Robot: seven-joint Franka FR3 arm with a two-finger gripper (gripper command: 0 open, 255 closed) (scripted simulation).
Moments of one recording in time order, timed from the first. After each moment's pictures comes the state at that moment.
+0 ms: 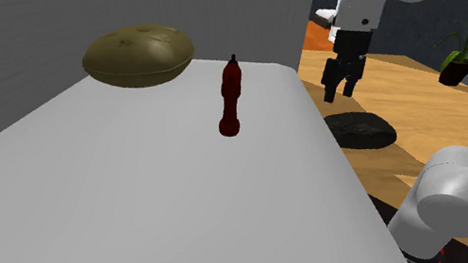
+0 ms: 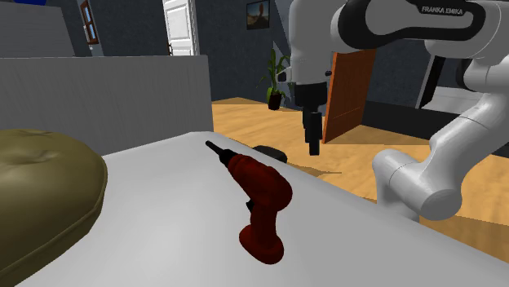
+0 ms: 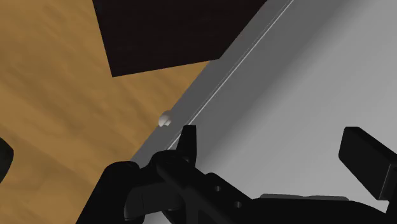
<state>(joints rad) -0.01 -0.76 -0.05 -2.31 0.06 1.45 0.10</state>
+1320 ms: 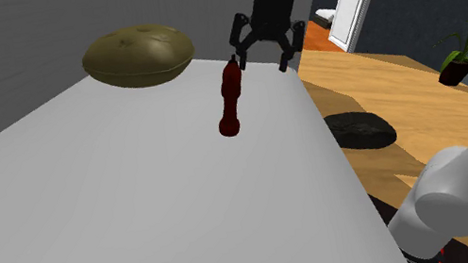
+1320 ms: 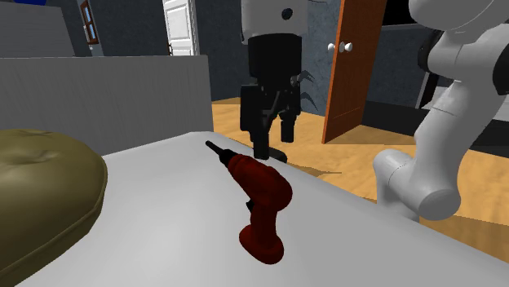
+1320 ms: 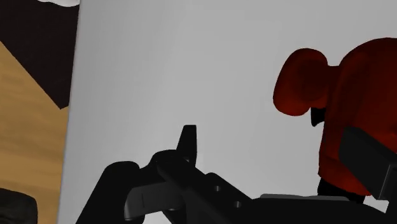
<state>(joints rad) -0.05 -0.34 0.30 -1.78 0.23 1.45 0.84</state>
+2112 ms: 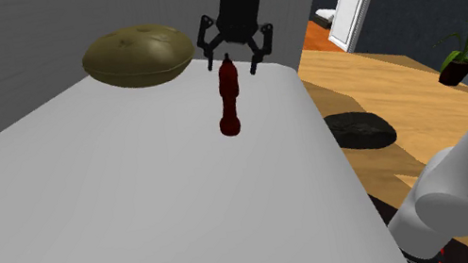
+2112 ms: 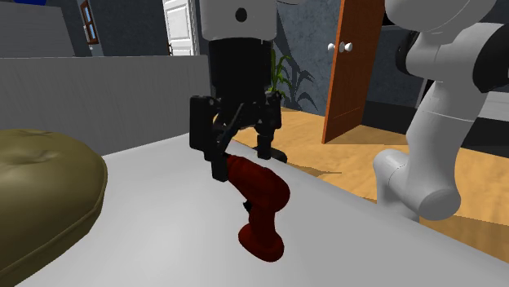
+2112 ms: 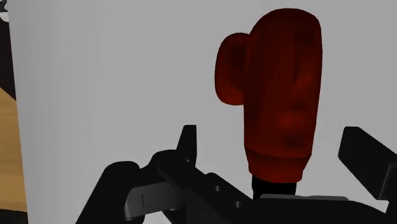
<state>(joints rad) -0.04 -0.17 0.38 -1.64 0.19 1.51 1.06</state>
